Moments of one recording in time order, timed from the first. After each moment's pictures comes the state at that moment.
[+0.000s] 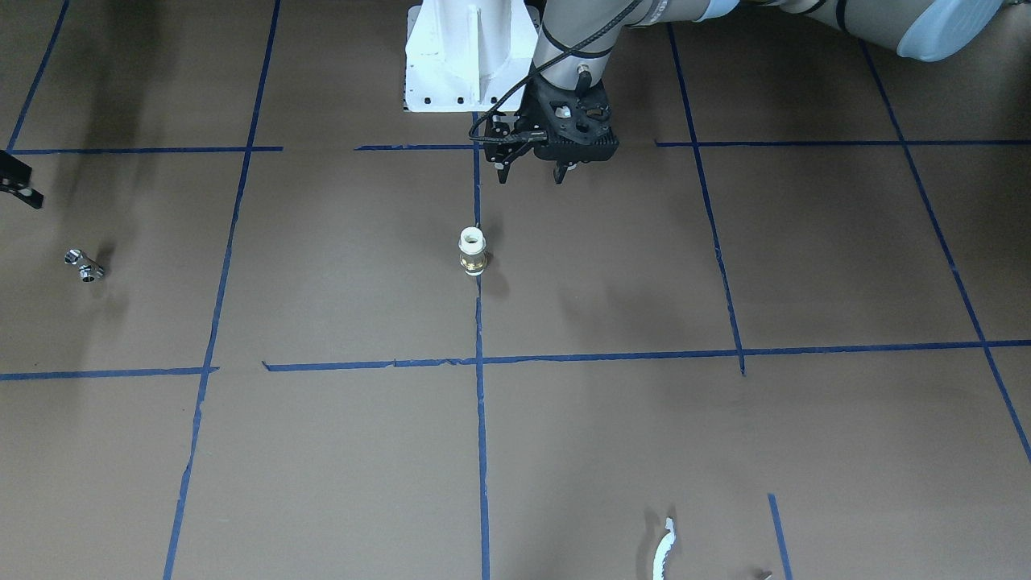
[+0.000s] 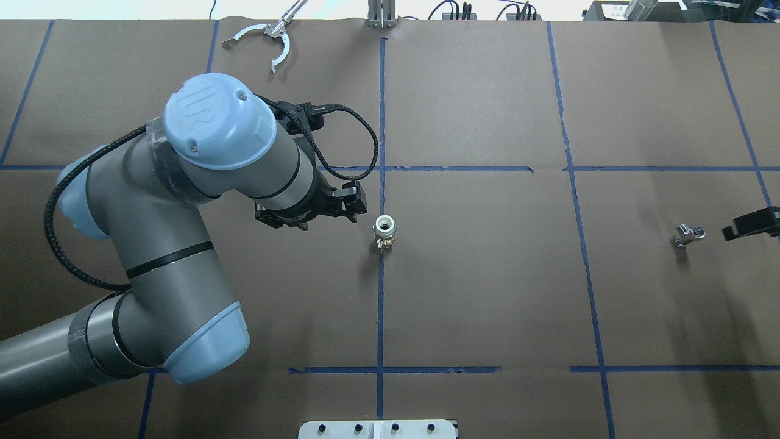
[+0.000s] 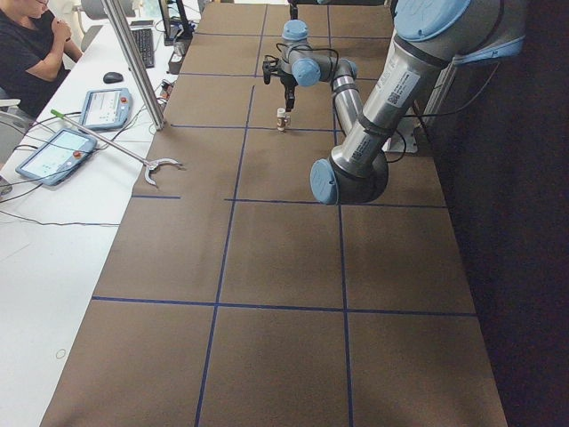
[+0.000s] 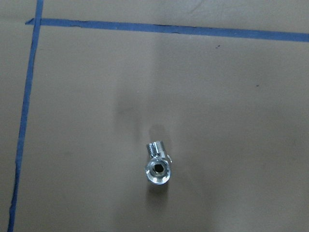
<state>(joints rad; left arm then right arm) -0.57 -2.26 -1.92 -1.47 -1.93 -1.35 1.10 -1.80 1.86 -1.07 2.31 0.60</state>
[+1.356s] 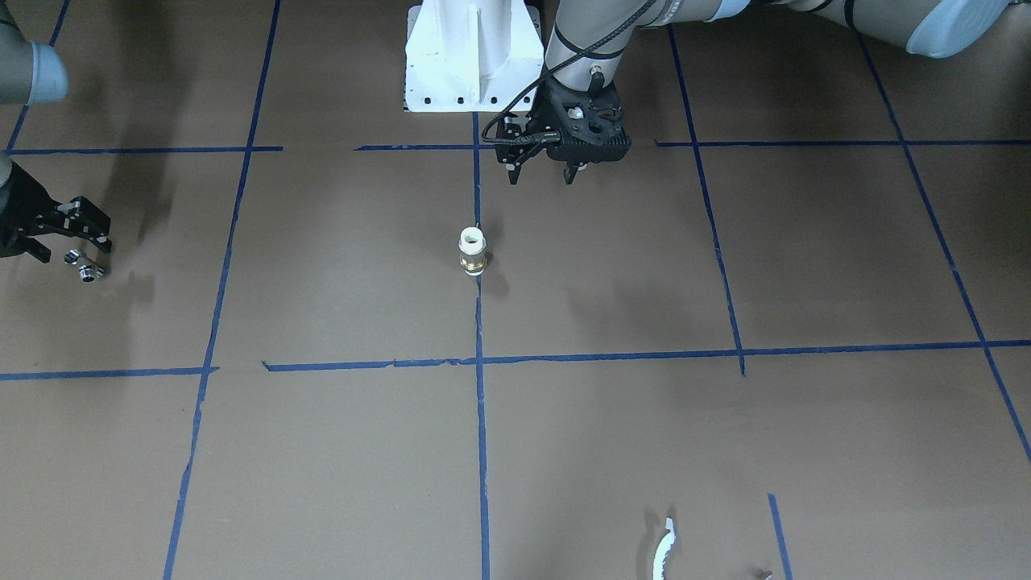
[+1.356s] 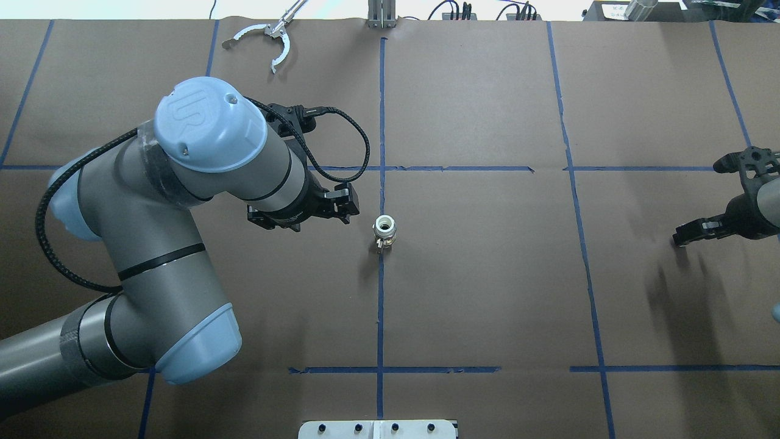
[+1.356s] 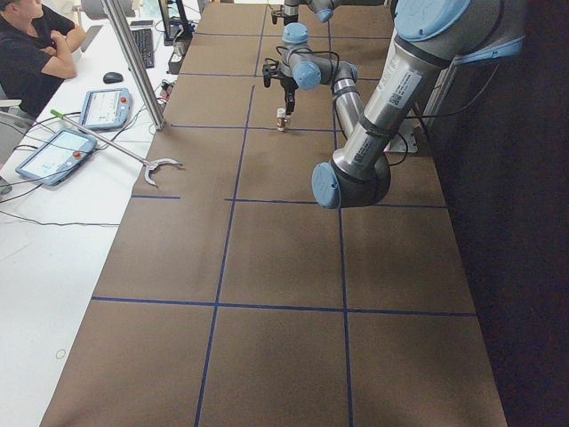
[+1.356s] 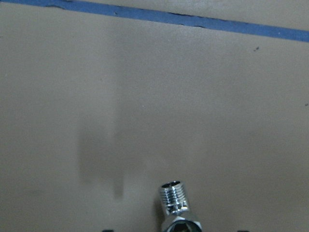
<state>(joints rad) -0.57 -2.23 -1.93 -1.47 -1.93 -1.35 0.96 -1.72 1.74 -1.01 2.14 0.69</state>
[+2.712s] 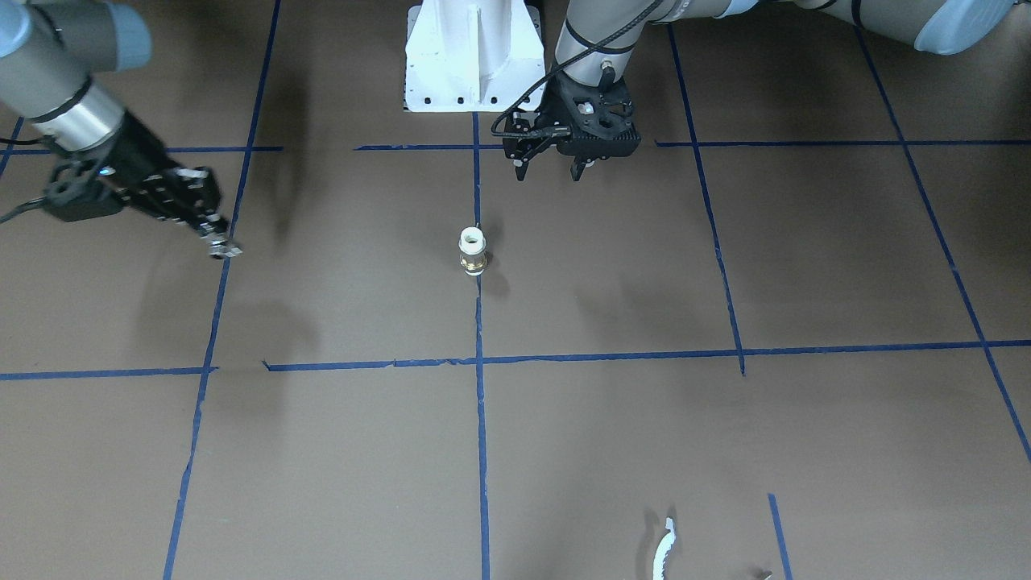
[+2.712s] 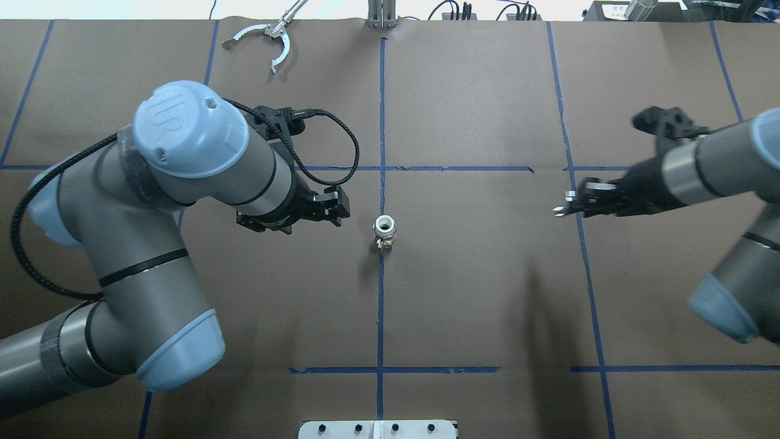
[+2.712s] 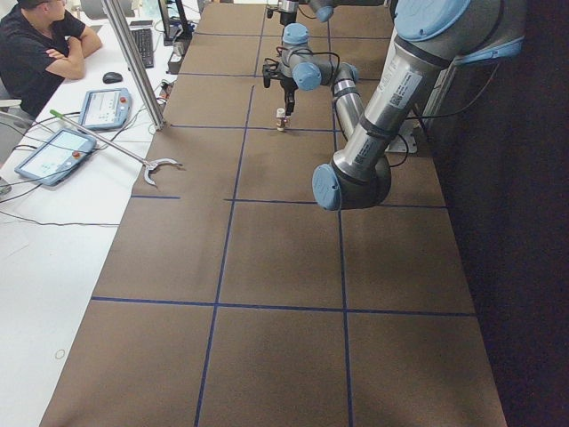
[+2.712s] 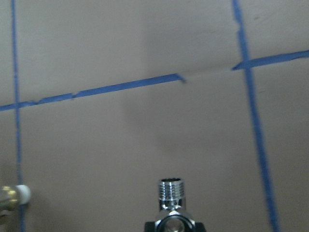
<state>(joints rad) -0.57 -2.18 -1.98 -1.48 -1.93 -1.34 0.79 -1.44 1.96 -1.04 2.14 1.35</state>
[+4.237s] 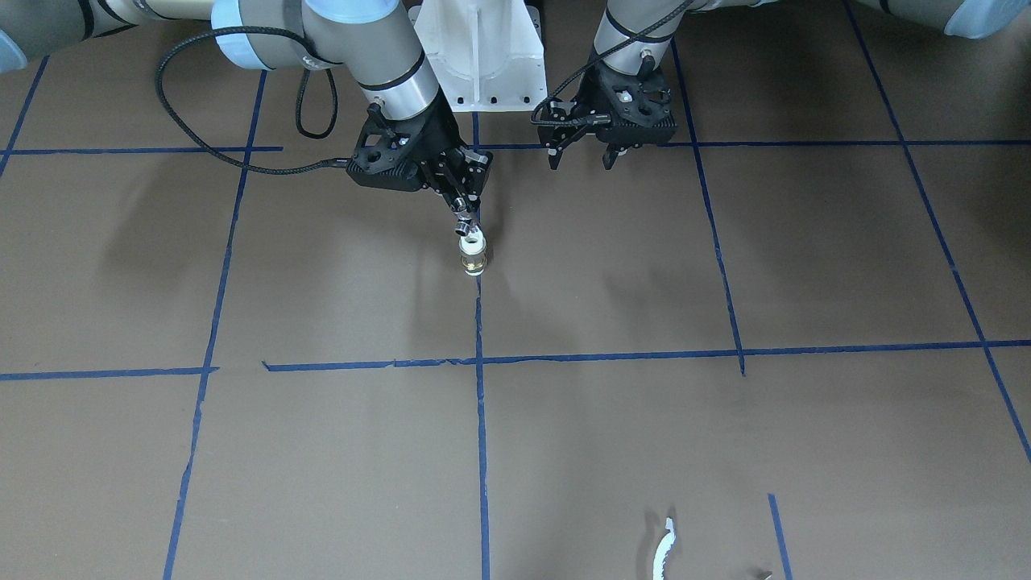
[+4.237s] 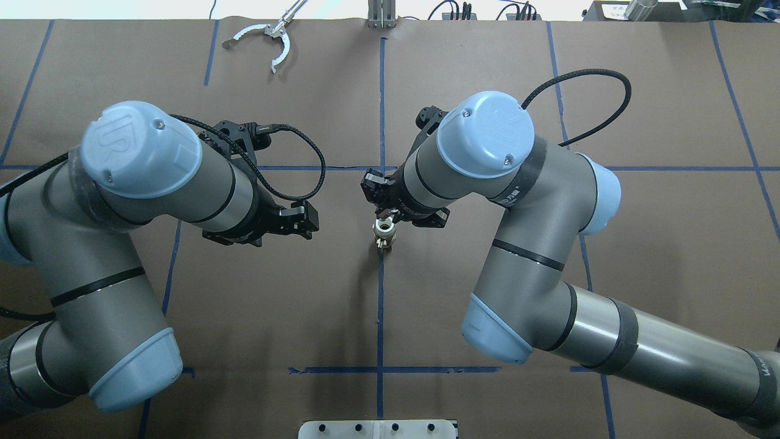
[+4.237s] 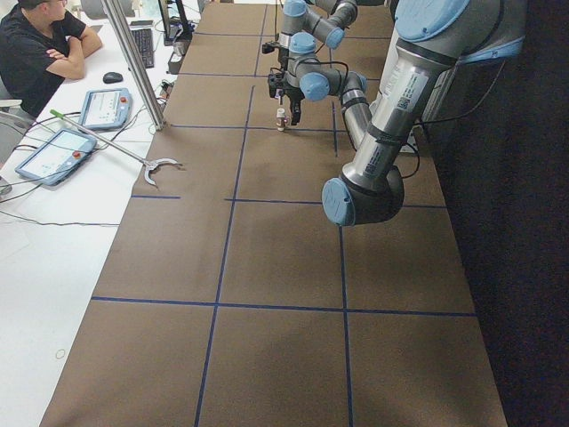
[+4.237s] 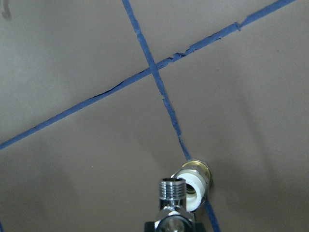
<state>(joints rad) -0.57 -2.09 -2.05 -1.49 -1.93 -1.34 0.54 -0.88 1.78 -1.43 1.90 1.69</state>
